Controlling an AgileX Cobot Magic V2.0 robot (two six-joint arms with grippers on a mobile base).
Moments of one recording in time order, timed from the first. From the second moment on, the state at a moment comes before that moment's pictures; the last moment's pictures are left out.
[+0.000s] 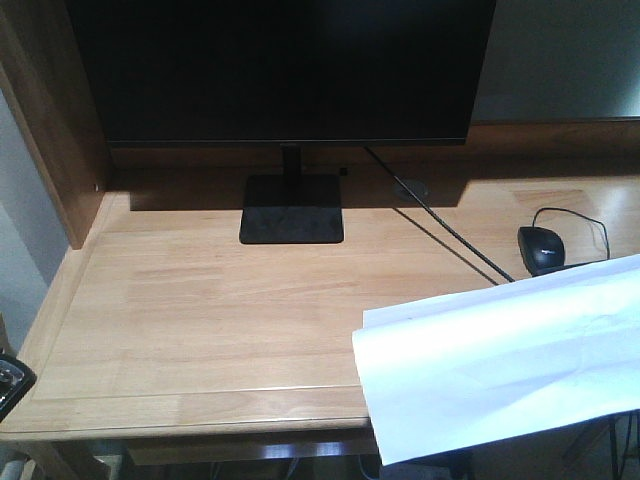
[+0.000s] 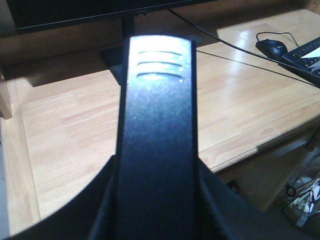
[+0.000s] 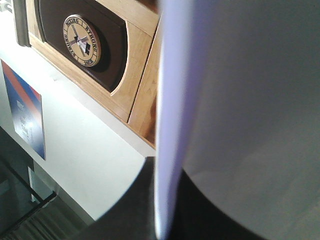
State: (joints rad) left arm -0.50 0.26 -0.53 0.07 0.78 -0.12; right arm 0.18 0.36 -0.06 -0.43 -0.73 1.49
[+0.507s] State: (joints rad) left arm -0.50 0.26 -0.53 0.06 0.78 -0.14; right arm 0.18 0.36 -0.06 -0.43 -0.73 1.49
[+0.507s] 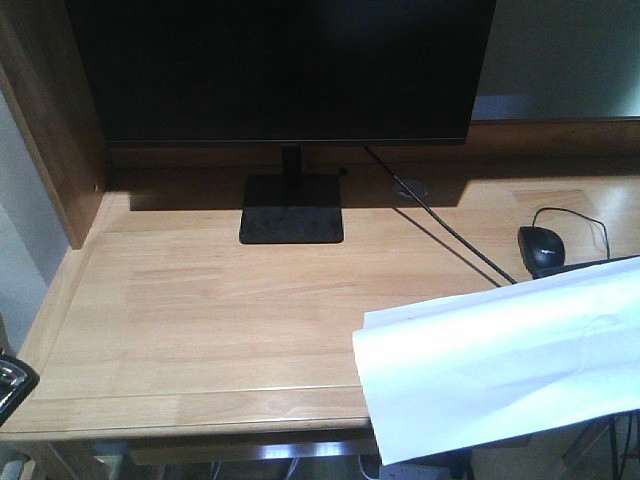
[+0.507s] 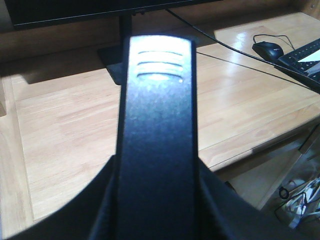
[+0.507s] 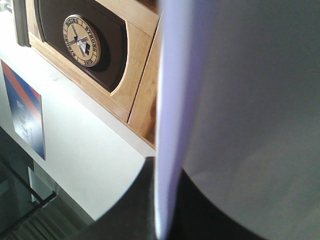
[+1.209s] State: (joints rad) left arm -0.50 0.90 -0.98 -0.25 0.74 0.36; right arm 0.18 0.36 -0.06 -0.43 -0.73 1.49
